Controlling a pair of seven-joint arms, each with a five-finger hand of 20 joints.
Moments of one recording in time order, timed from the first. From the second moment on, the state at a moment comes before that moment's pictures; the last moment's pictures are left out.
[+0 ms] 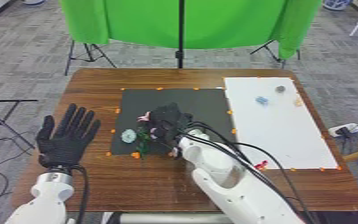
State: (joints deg) left arm 120.1 -61.9 -91.1 -117.8 -4.1 7.1 19.4; right arm -76.2 -74.3 46.6 -95.0 -152.6 -6.3 7.2
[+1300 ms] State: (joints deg) left arm 122.1 -62.6 -92.0 -118.7 -4.1 7.0 20.1; right arm -83.1 -64.4 64.1 -107.9 -141.0 -5.8 19.4
